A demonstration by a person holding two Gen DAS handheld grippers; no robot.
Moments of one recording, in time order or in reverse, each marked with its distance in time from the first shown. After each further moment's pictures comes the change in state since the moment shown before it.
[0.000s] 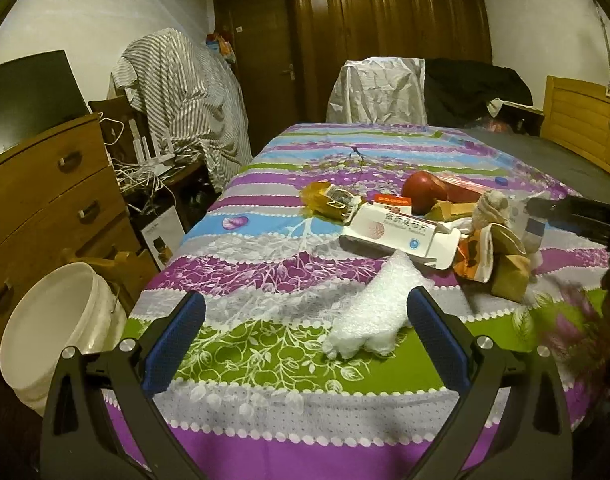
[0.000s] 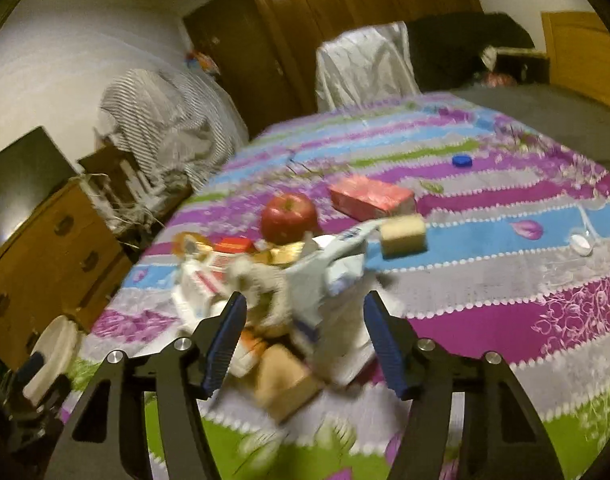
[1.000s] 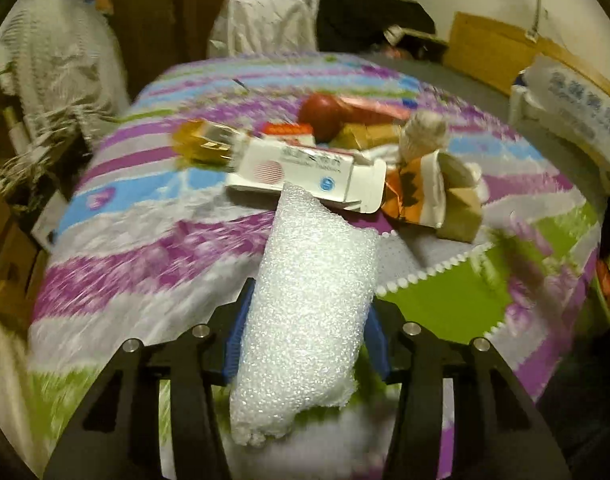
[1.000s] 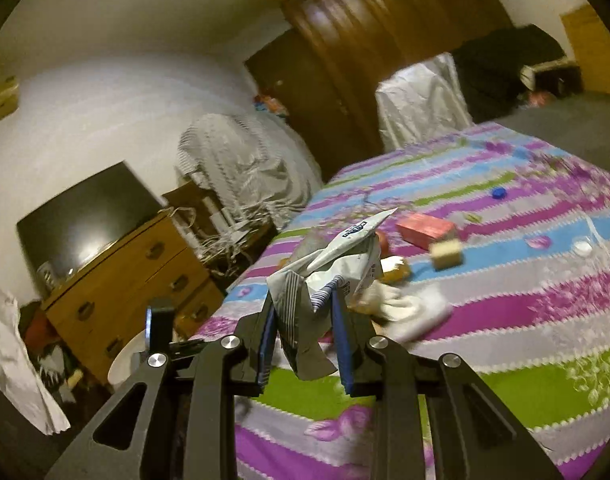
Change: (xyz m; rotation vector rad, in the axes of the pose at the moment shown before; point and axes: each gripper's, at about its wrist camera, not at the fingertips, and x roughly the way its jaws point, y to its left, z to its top) left arm 0.041 -0.011 -0.006 0.153 0.241 -0.408; right arm -0.162 0.022 -0.032 -0.033 -0.166 0.323
